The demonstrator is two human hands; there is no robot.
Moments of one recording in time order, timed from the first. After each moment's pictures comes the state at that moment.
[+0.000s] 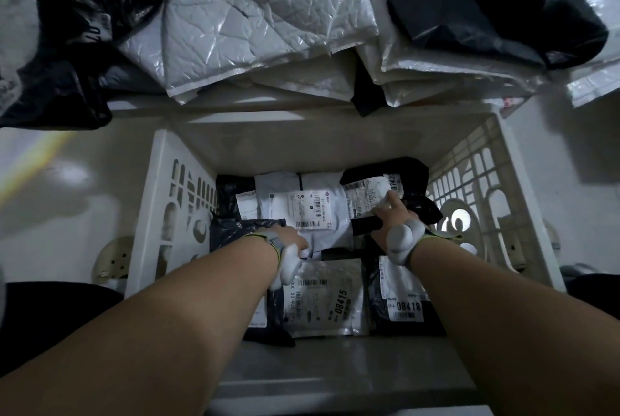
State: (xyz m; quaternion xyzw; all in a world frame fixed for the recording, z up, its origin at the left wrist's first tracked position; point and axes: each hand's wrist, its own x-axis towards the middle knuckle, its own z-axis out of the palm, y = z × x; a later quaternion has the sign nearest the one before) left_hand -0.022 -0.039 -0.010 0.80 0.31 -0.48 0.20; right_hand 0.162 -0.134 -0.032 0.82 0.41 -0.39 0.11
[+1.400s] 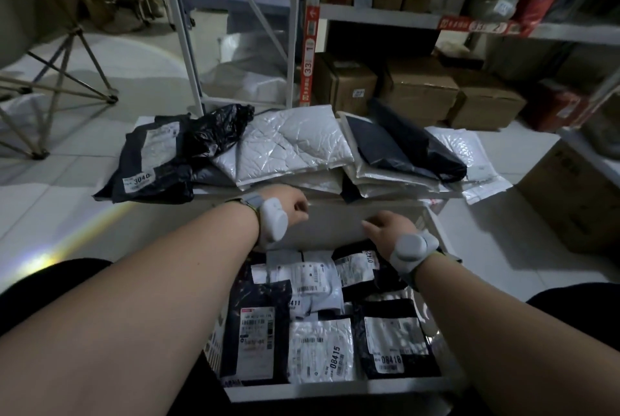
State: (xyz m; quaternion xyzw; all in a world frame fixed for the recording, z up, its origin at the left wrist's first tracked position) left_hand -0.057 -0.005 0.214 0.92 0.34 -0.08 0.17; right_hand 0.116 -0.144 0.182 0.86 0.41 -0.25 -0.19
